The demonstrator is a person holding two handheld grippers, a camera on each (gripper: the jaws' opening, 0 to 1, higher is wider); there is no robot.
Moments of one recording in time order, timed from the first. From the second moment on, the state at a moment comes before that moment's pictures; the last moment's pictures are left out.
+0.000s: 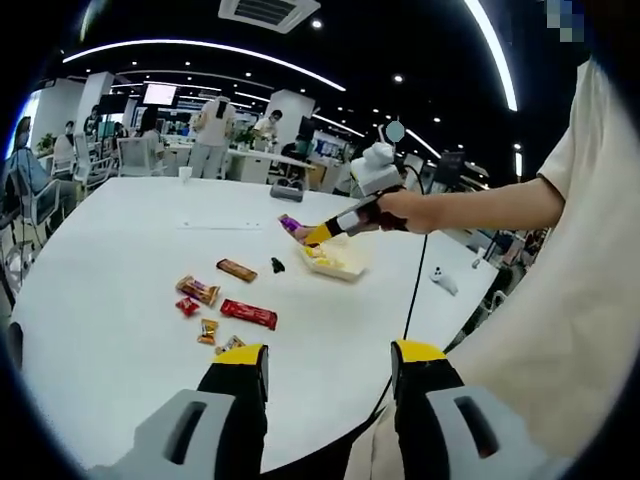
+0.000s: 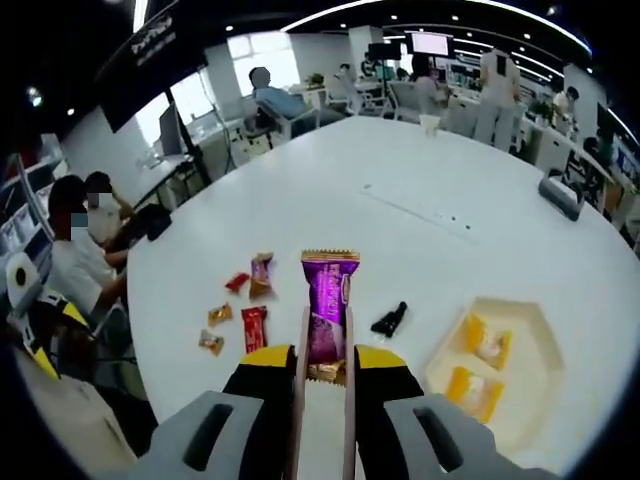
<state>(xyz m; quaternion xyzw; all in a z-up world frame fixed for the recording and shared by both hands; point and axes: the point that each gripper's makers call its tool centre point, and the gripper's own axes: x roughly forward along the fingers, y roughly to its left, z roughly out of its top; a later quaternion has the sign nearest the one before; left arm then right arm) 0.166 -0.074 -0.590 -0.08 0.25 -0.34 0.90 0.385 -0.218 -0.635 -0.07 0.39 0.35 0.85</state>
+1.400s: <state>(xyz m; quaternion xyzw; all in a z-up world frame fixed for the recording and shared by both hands) 0.181 -0.101 -0.587 -0.06 0.26 -0.40 0.88 0.419 -0.284 -0.586 -0.03 0.34 0.28 0.90</state>
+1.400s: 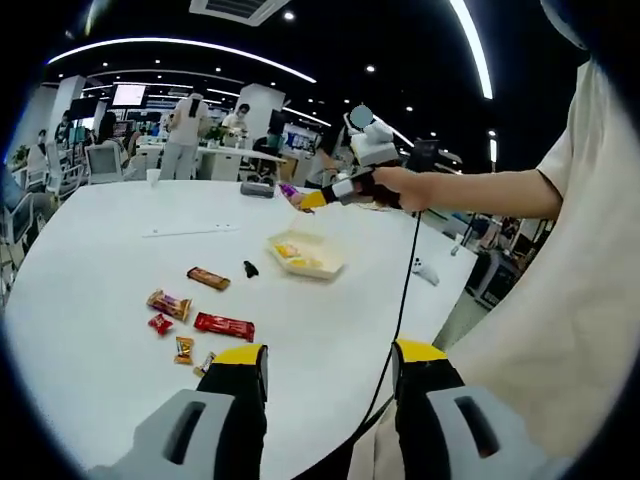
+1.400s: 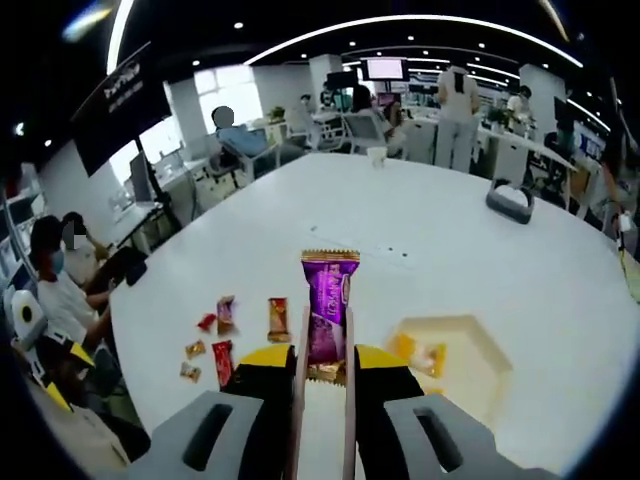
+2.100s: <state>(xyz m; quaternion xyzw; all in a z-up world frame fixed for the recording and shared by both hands) 0.183 -0.107 -0.589 -0.06 0.26 -0.42 0.87 0.429 -0.315 -0.574 -0.01 0.33 0.25 0.91</state>
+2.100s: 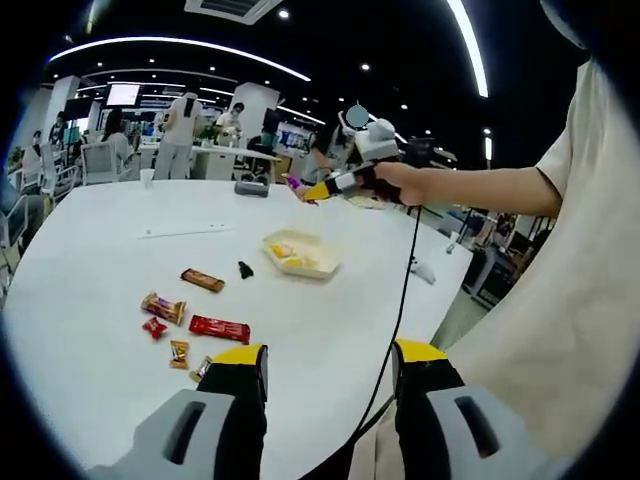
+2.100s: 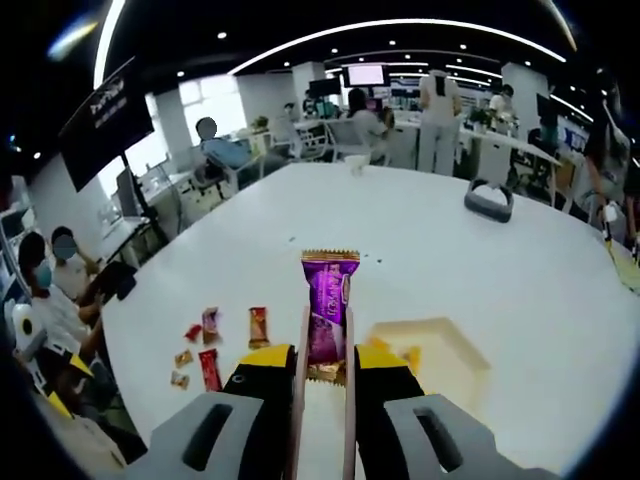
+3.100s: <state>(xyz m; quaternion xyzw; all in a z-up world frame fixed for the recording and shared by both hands) 0.182 -0.116 -0.588 -0.06 0.26 -0.43 0.86 0.432 -0.369 -0.574 0.00 0.33 0.19 0.92</state>
